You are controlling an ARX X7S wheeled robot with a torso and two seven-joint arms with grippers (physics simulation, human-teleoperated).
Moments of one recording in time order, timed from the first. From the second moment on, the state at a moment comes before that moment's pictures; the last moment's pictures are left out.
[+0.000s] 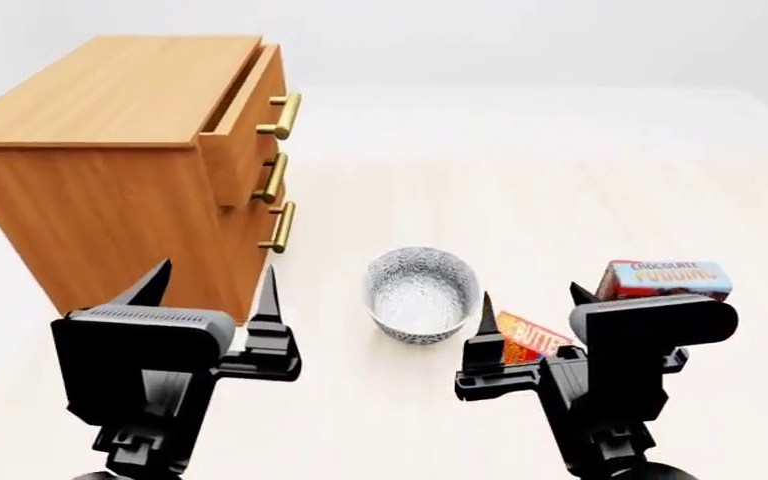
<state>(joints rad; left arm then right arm) -0.15 -0.23 0.05 0.84 -0.36 -0.80 -0.23 0.22 0.21 -0.07 -0.88 0.35 1.08 0.25</state>
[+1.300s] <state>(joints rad) -0.38 -0.23 -0.05 1.00 -0.59 -1.16 -0.35 0.09 0.26 -0.03 -0.95 0.41 0.99 0.25</state>
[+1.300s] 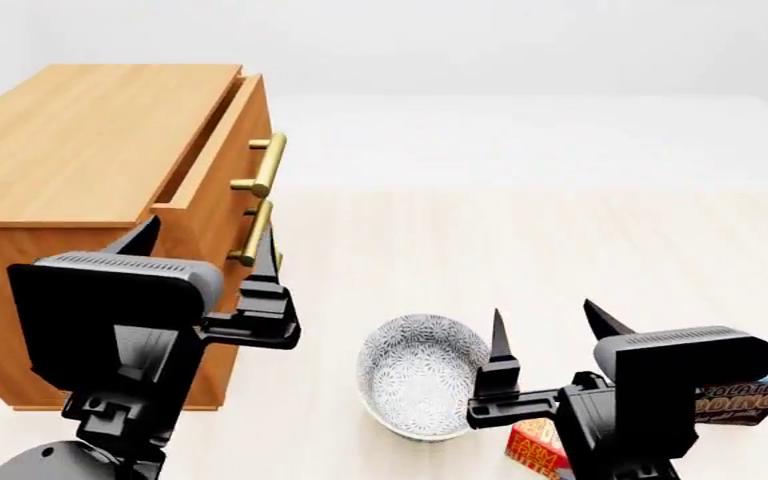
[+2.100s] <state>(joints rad) -1.14 -0.35 -0.05 0.47 -1.66 -1.50 -1.16 0.04 0.29 0.00 -0.94 0.46 0.93 0.24</state>
